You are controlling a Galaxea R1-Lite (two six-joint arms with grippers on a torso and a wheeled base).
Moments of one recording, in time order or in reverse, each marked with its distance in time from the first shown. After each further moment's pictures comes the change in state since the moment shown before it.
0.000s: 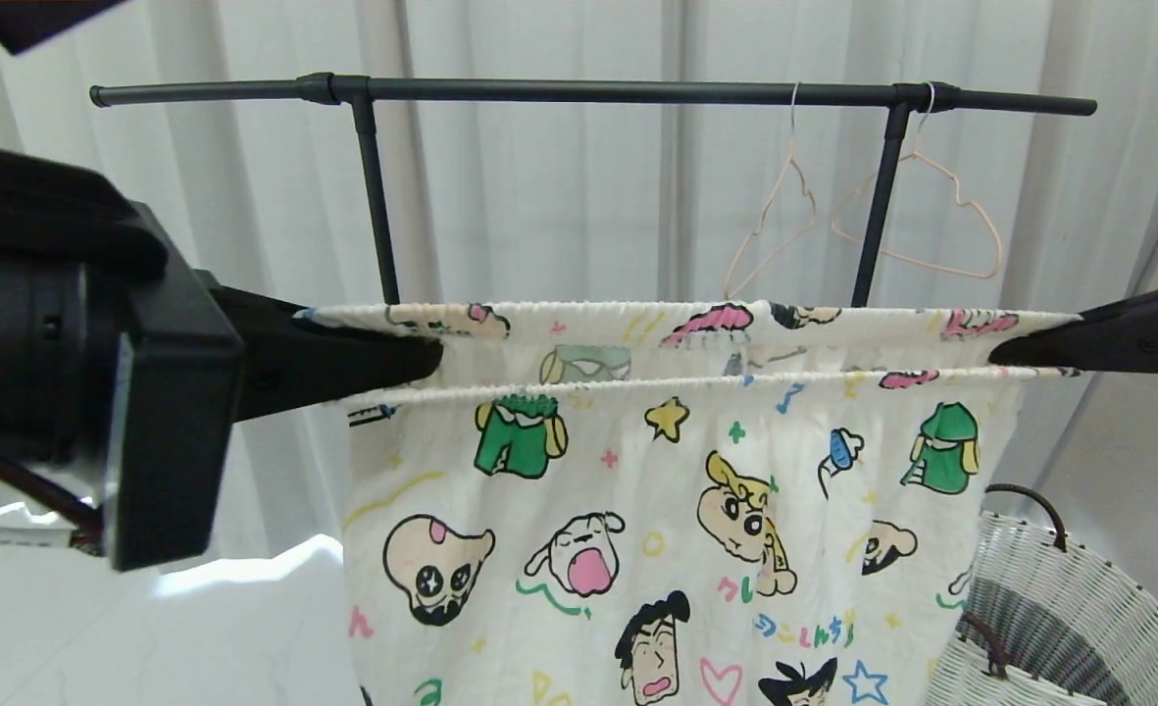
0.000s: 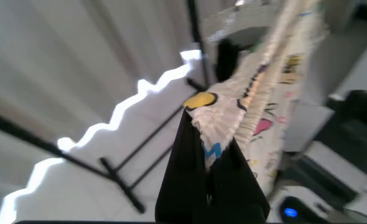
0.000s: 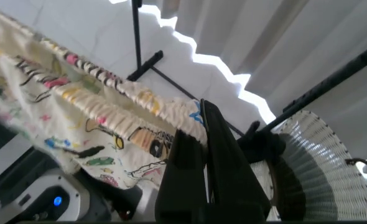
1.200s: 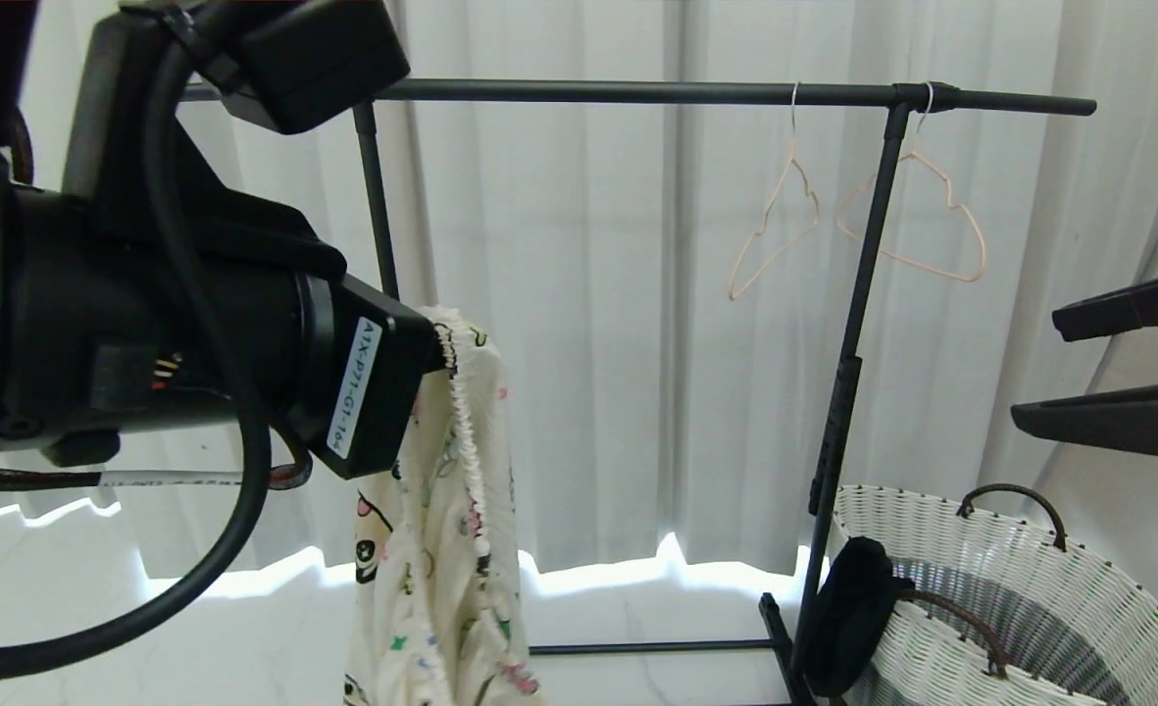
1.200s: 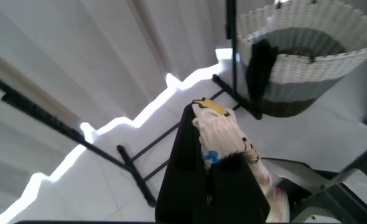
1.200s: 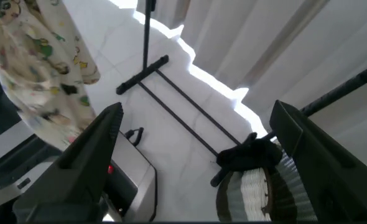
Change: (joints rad) left arm 0.051 0.101 0.013 -0.077 0.092 -0.031; right arm 0.056 -0.069 0.026 0.002 0.016 -0.052
